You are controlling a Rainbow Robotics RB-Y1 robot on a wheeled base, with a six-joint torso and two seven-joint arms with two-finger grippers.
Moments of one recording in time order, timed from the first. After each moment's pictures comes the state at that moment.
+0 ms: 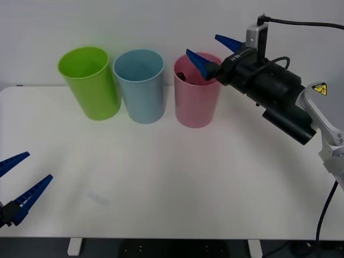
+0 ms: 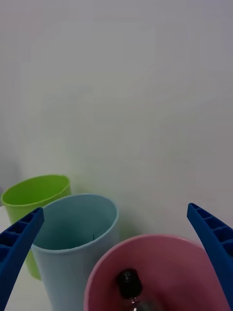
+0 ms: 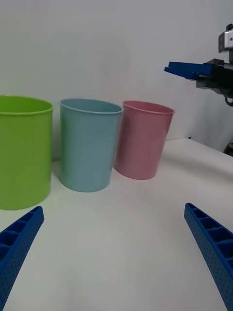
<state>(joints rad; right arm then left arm) -0.55 -0.52 0.23 -1.48 1.14 -0.44 -0.28 0.35 0.40 0.52 -1.66 -0.96 -1.22 0.00</state>
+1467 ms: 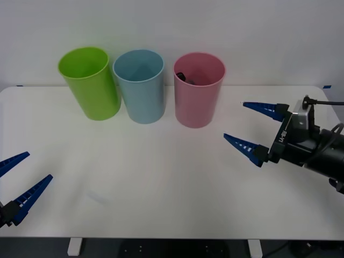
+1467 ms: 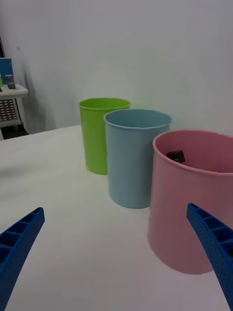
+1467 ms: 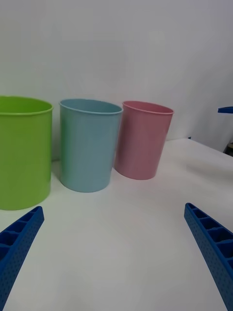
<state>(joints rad) -0.05 -0.65 -0.01 -1.73 1.09 -0.89 -0.06 0.35 0.40 0.52 -1.66 -0.96 -1.22 0.00</state>
